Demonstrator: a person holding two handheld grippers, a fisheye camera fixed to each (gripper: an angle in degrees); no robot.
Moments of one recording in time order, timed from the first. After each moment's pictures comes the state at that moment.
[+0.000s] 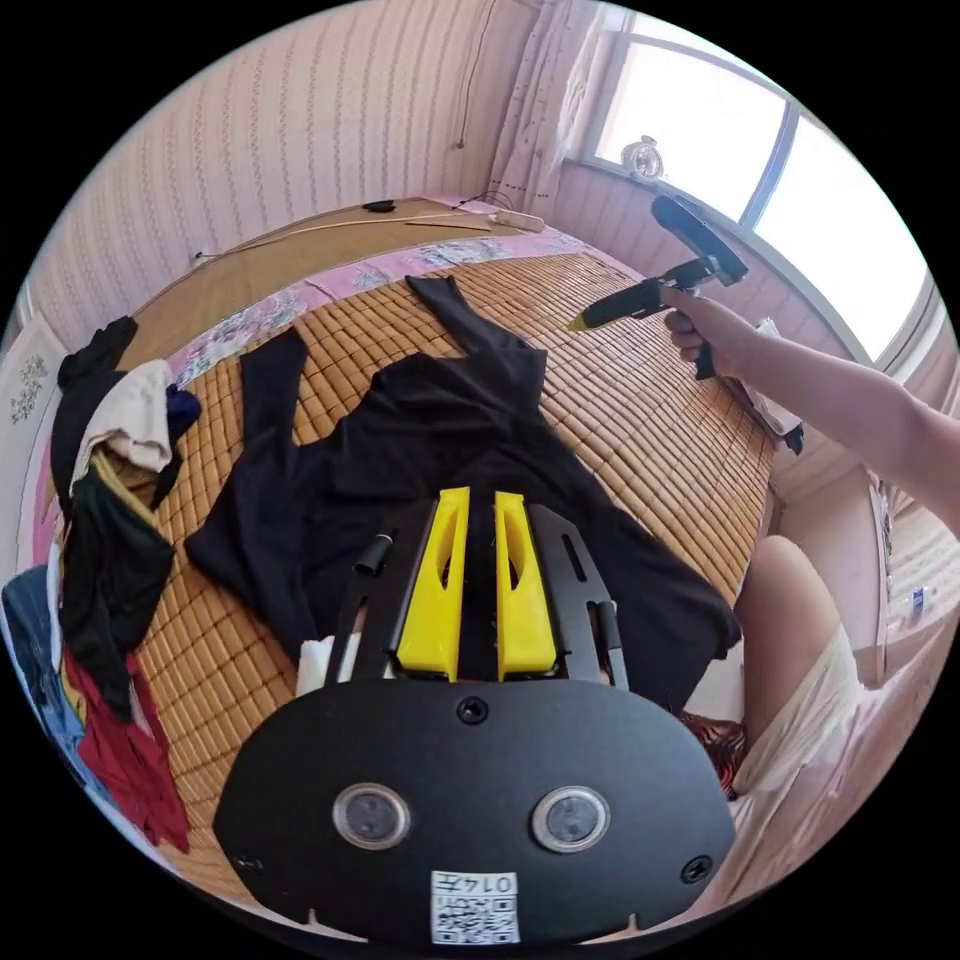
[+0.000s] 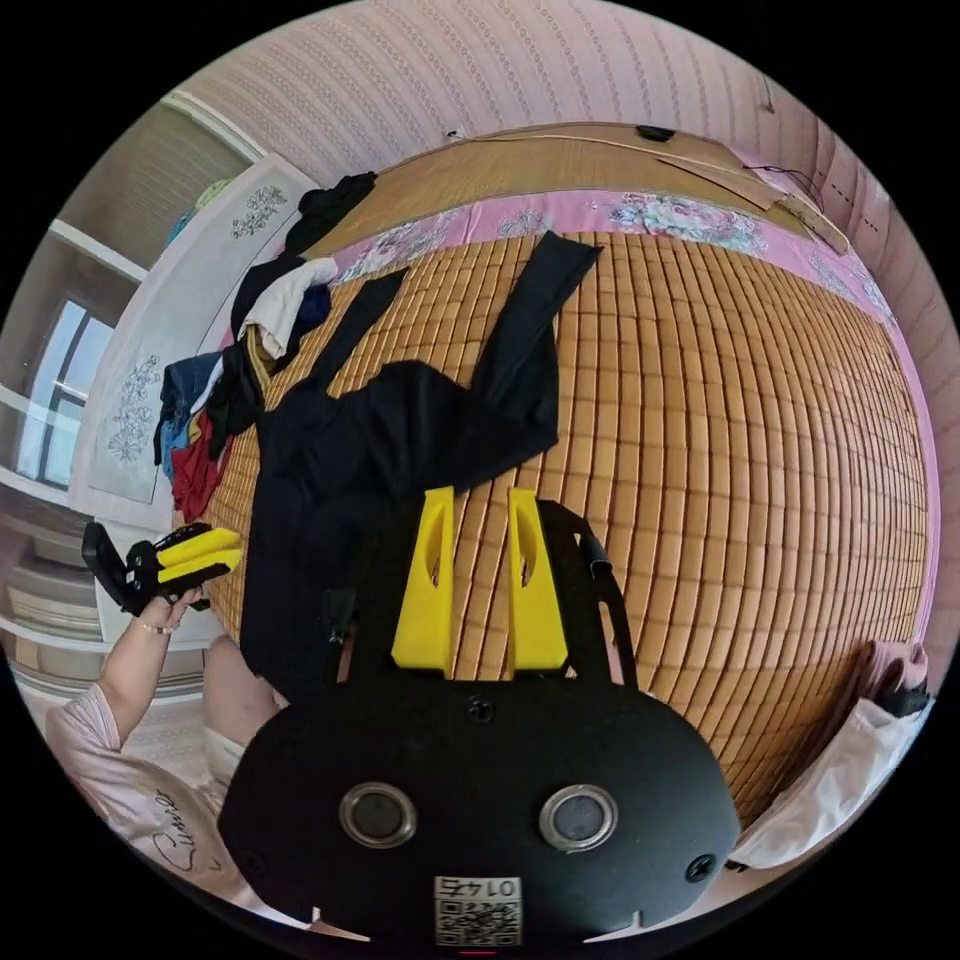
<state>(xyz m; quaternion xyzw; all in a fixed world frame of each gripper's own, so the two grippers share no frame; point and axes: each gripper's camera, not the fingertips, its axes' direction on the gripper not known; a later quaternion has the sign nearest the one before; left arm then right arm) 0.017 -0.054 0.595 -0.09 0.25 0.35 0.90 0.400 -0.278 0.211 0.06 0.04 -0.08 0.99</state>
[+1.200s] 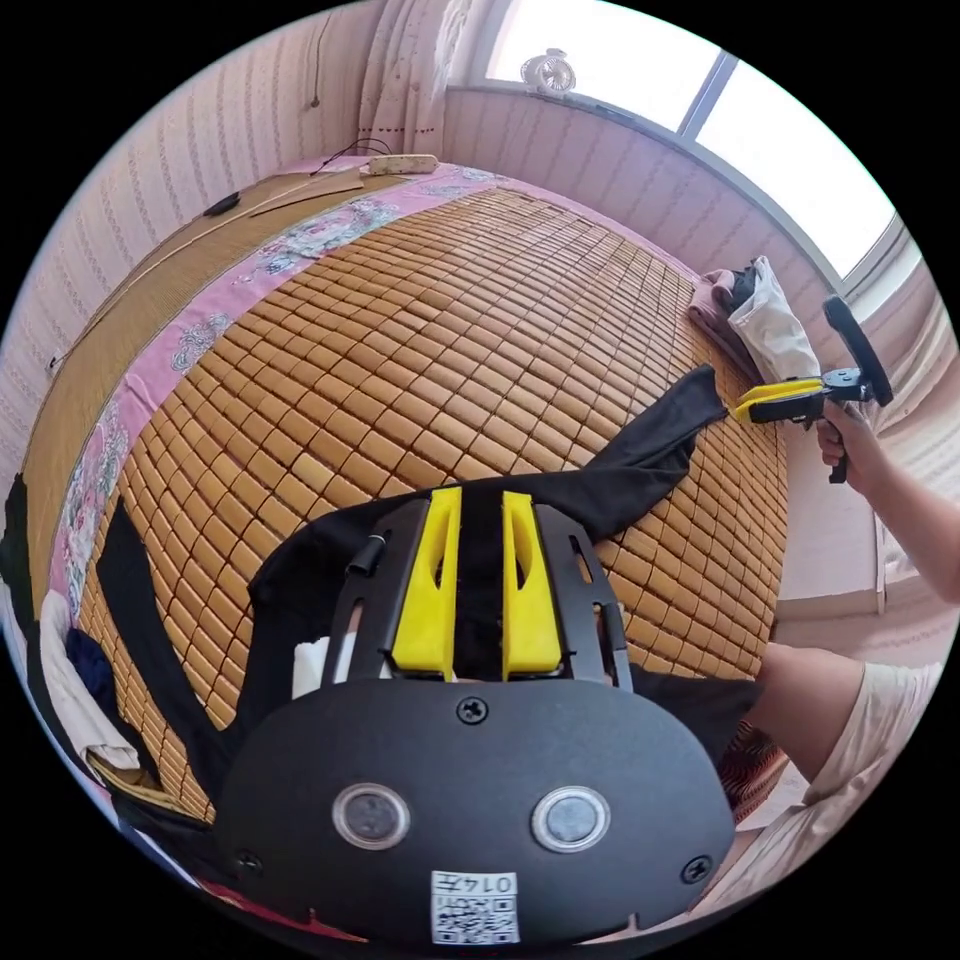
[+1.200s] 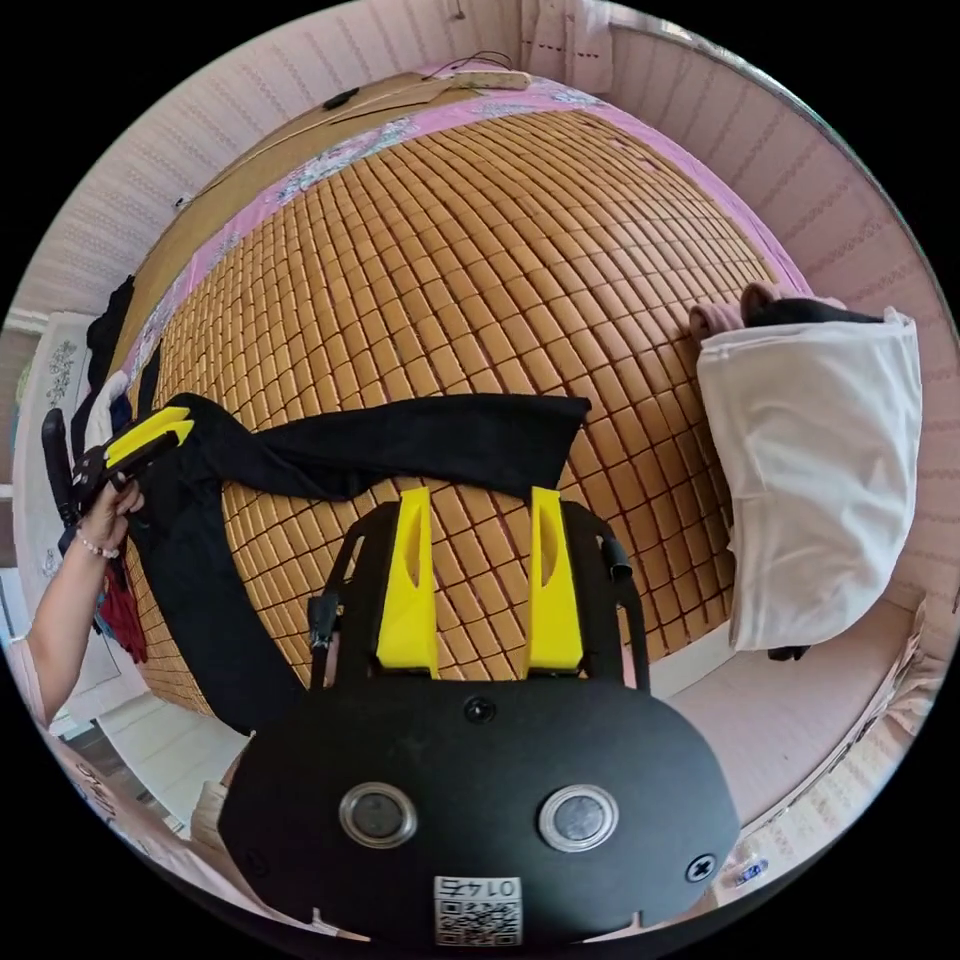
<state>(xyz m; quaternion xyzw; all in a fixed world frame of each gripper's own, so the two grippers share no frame) 0.262 -0.029 0.802 -0.18 0.28 0.49 0.80 0.552 -0.140 0.144 0.02 0.15 0.21 0.96</state>
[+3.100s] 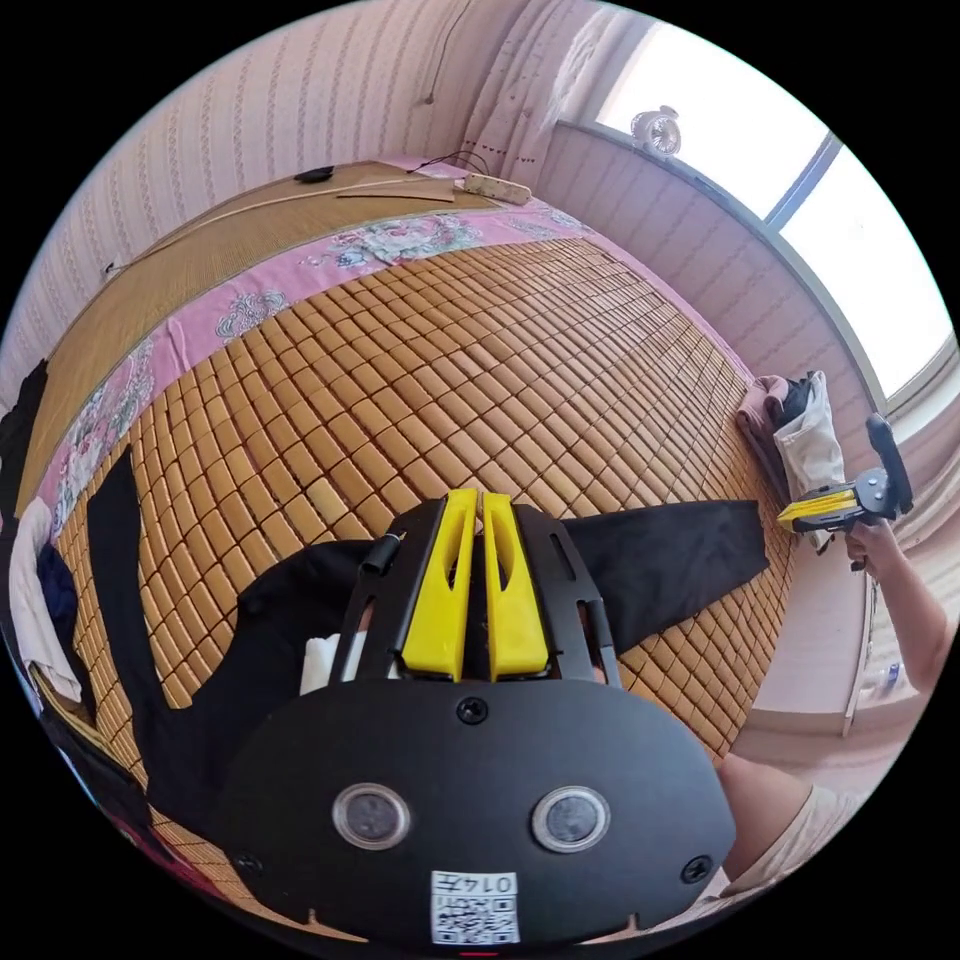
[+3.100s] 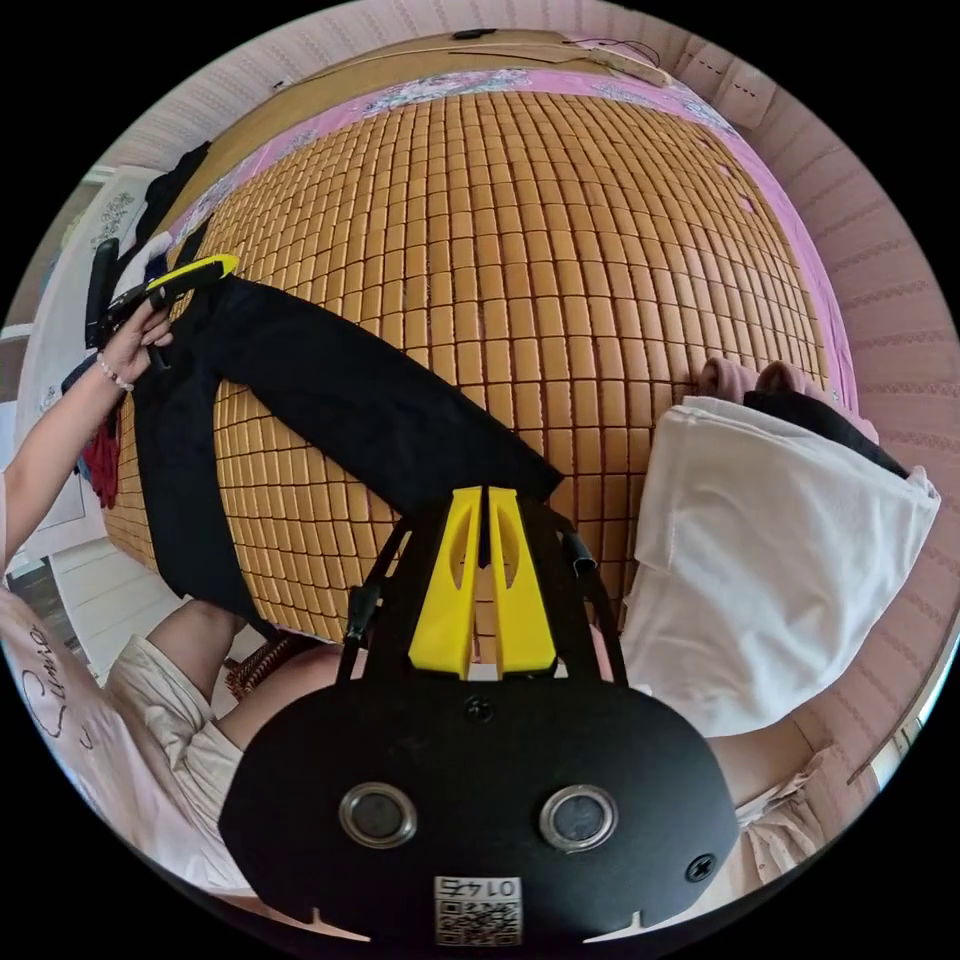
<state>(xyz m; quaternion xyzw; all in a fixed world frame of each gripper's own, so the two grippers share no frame) 0.294 -0.018 0.859 -0.14 0.28 0.37 0.87 0.633 -0.182 0.128 -0.09 0.15 0.05 0.98</state>
